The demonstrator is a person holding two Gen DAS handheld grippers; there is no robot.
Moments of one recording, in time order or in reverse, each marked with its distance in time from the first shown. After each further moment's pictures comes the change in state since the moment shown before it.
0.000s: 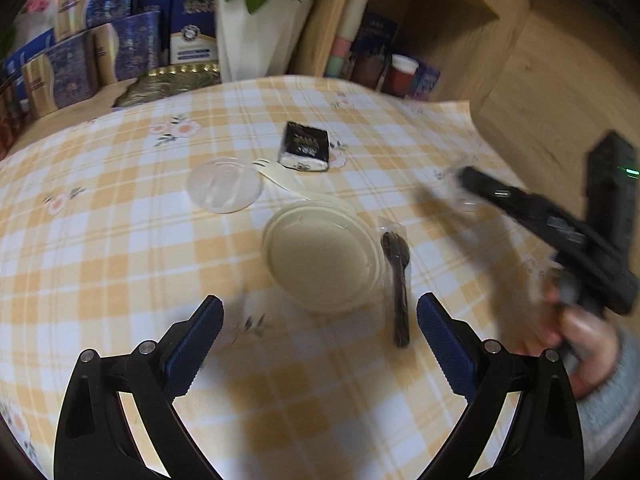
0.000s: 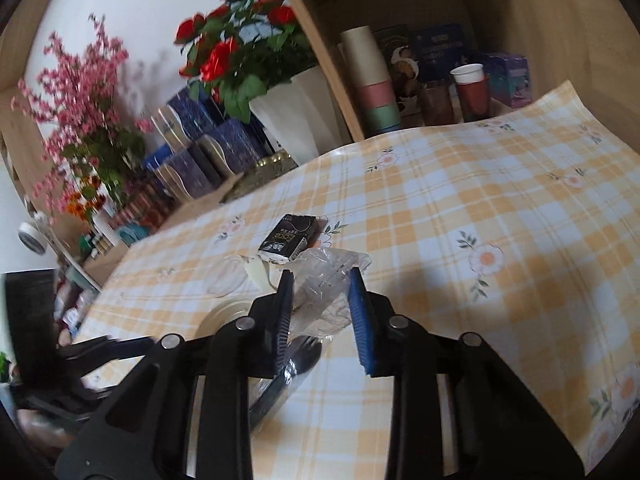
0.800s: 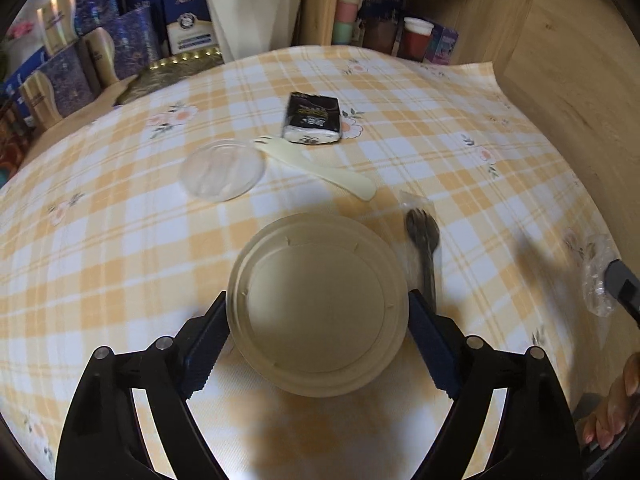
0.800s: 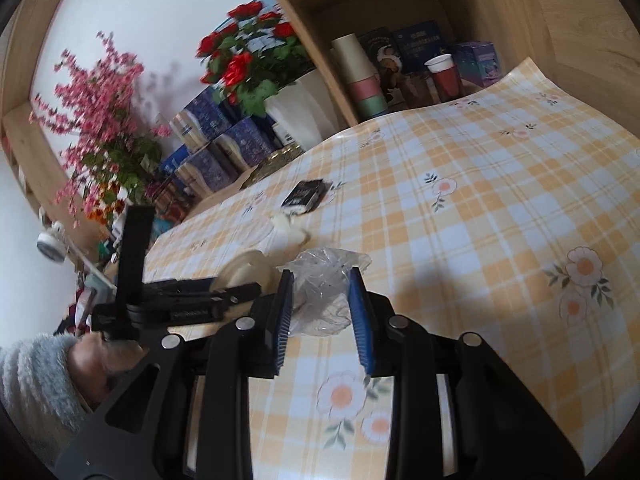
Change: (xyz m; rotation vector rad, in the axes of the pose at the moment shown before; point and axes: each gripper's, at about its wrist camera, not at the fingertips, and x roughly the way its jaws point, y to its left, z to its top) left arm 0.013 -0.008 -0.006 0.047 0.067 0.114; right arm -0.094 0.006 -0.061 0.039 0.013 0.033
